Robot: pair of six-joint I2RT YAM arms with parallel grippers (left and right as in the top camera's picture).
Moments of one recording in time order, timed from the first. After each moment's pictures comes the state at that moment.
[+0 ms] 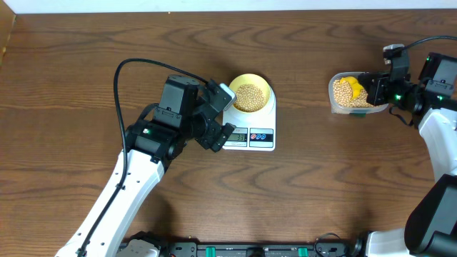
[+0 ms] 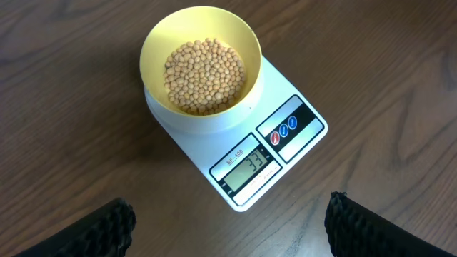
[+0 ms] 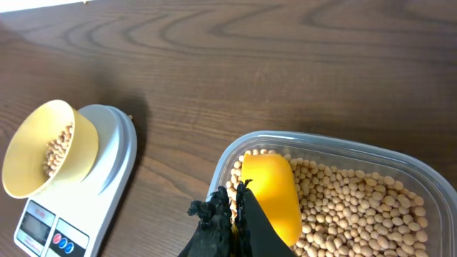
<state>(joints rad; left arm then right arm) -0.38 1.29 1.07 -0.68 0.28 0.31 -0.29 1.63 1.12 -0.35 -0.68 -0.19</state>
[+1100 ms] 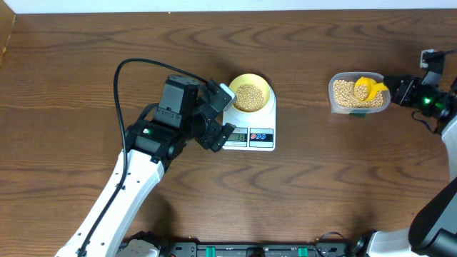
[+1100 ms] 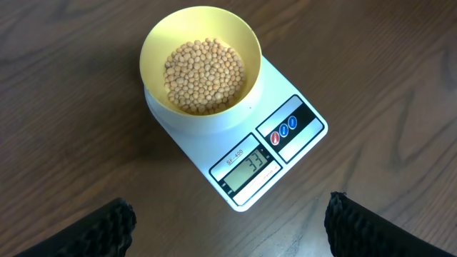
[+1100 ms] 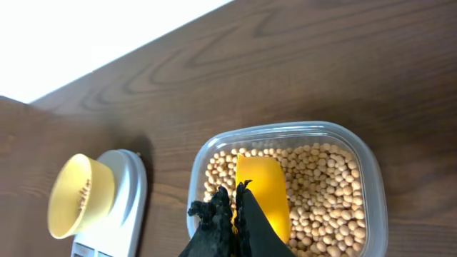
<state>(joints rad) -0.38 1.29 1.07 -0.68 0.28 0.31 -0.47 1.63 1.12 -0.33 -0.81 0.00</state>
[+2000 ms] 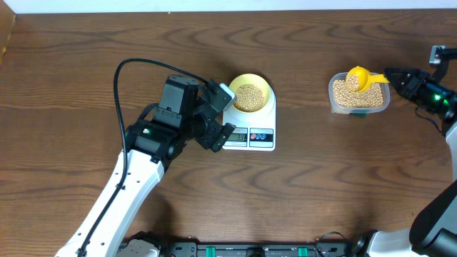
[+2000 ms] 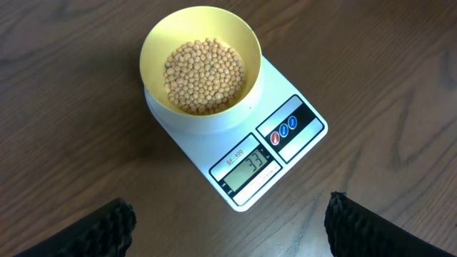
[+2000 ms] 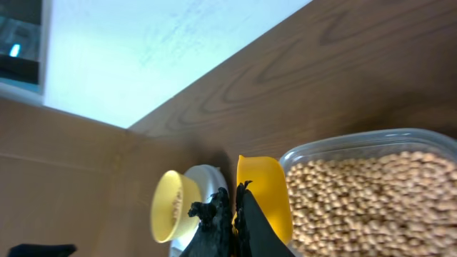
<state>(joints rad) -0.38 1.29 1.07 -0.68 0.28 0.31 -0.50 1.63 1.12 -0.24 -1.04 0.27</state>
